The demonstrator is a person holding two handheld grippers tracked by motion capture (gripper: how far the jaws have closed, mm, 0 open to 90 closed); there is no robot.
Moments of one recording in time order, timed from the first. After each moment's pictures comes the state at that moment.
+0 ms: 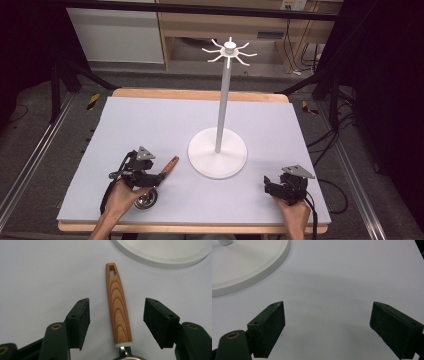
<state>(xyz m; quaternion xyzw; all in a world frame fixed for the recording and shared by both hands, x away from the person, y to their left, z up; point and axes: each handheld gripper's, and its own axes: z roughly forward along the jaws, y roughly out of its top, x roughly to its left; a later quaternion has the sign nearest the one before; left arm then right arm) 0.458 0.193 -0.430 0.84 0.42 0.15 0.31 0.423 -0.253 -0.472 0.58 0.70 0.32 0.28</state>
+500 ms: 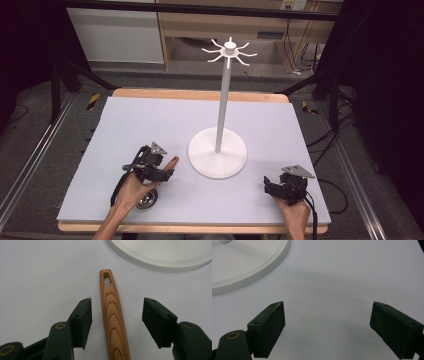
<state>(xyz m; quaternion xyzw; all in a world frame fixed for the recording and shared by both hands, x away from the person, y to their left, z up) 0.480 0.167 -0.438 0.86 0.41 0.15 0.28 0.424 -0.252 -0.473 0.58 0.70 0.32 0.28</state>
